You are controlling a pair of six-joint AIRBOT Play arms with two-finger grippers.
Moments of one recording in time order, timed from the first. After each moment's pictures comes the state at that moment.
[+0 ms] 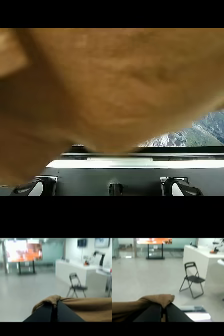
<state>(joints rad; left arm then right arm) 0.22 -0.82 2.00 0.94 -1.05 -1.35 -0.27 -0.89 2.09 -1.37 1.15 1.49</state>
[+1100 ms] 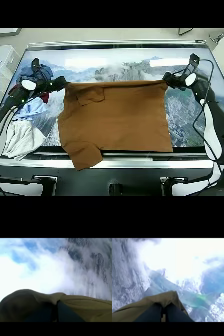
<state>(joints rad) 0.01 -1.61 1.33 0.87 -0.54 -1.36 -0.10 -1.69 1.47 -1.33 0.61 1.76</state>
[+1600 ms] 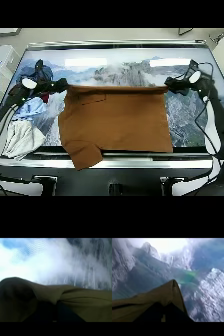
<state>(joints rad) 0.05 -1.63 1.37 0.89 -0.78 -1.36 -0.16 -1.73 1.57 -1.32 0.99 1.73</state>
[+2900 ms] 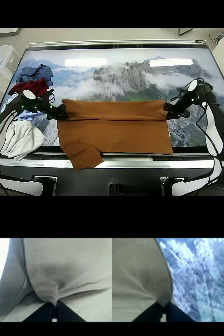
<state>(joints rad) 0.12 -1.66 1.21 1.02 -1.23 -1.40 -0.18 -1.71 1.42 -1.40 1.47 1.63</state>
